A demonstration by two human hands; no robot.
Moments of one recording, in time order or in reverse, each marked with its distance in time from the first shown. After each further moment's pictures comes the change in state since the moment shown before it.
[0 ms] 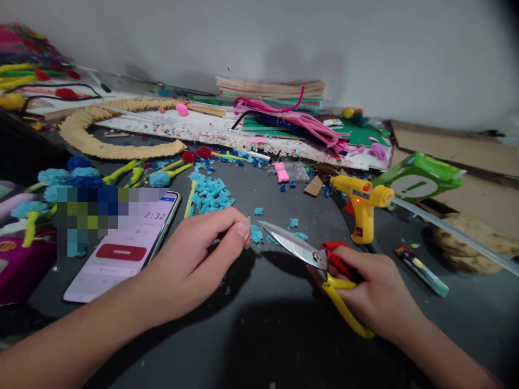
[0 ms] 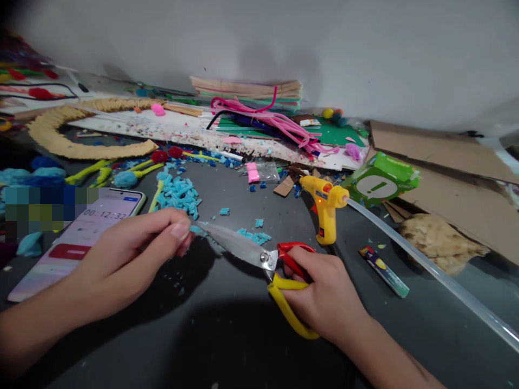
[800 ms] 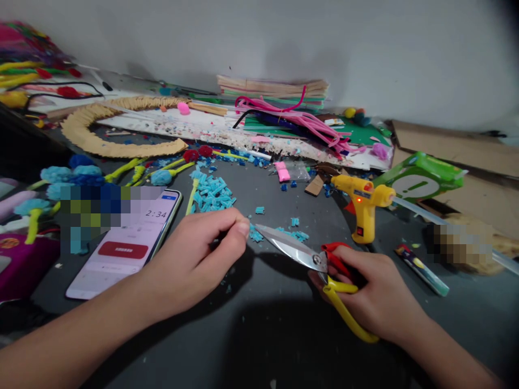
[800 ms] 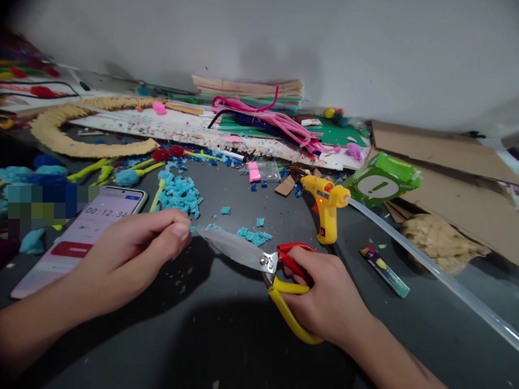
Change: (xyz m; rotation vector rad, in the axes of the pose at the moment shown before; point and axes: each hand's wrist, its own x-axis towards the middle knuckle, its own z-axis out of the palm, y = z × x) left_hand 0.002 0.000 -0.001 0.028 0.028 0.009; right_hand -0.003 0.004 0.003 -0.061 -0.056 0.008
